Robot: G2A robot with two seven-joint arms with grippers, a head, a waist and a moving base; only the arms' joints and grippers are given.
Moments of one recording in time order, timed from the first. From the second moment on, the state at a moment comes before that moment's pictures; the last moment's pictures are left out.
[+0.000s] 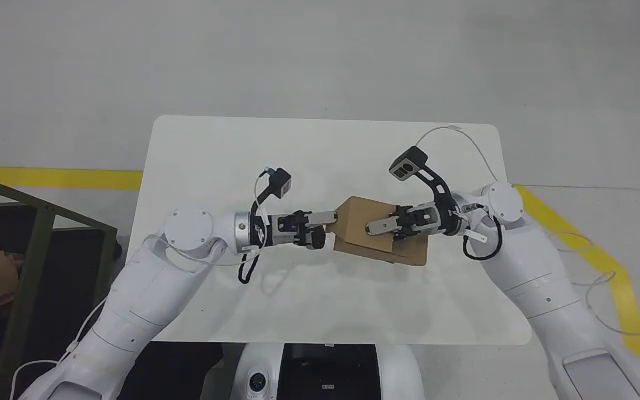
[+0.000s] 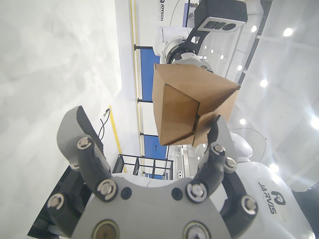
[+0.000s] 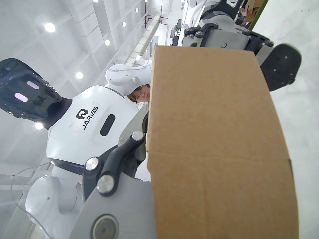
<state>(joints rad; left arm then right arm) 1.22 -0.98 -1.12 -1.72 -0.43 0.01 -0.97 -0.89 -1.11 0.96 -1.30 0.88 -0.28 1.54</state>
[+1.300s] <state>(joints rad) 1.16 -1.00 -1.04 -1.69 -0.42 0.02 -1.02 -0.87 -1.11 0.93 -1.29 0.89 -0.28 1.54</state>
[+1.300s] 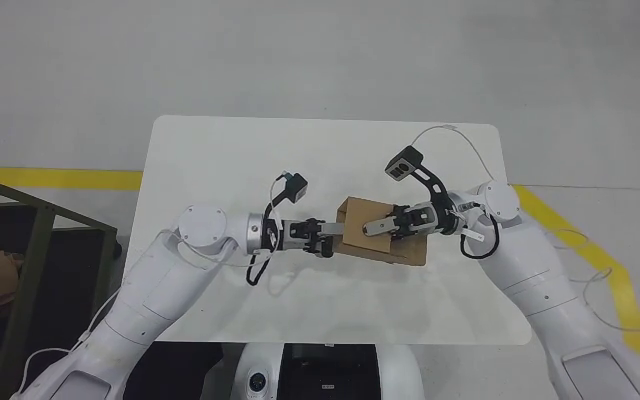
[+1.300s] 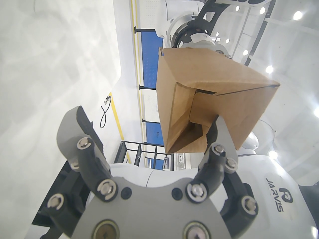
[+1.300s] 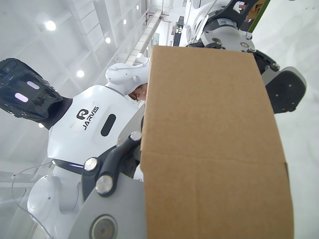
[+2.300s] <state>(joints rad) 1.26 -0.97 -1.21 -1.73 -0.29 -0.08 -0.89 -0.87 -1.11 0.93 -1.28 0.89 -0.28 1.54</state>
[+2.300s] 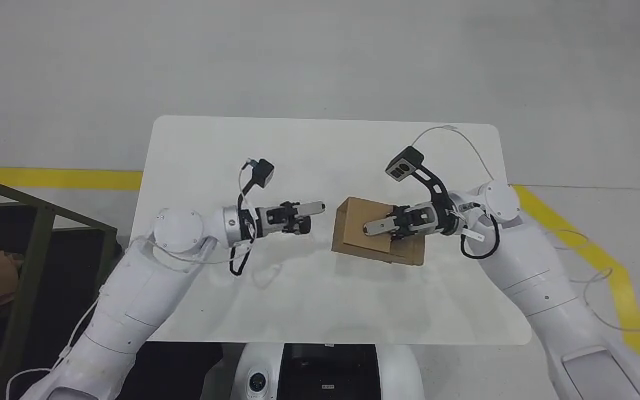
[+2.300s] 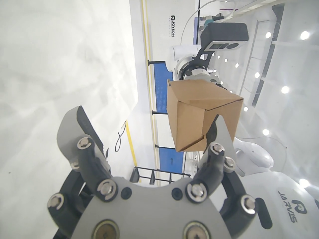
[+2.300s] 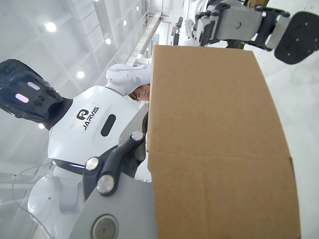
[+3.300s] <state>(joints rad) 1.21 -0.98 -1.29 -1.74 0.66 -1.01 -0.39 -0.78 -1.14 0.81 -1.07 0.84 -0.28 1.54</state>
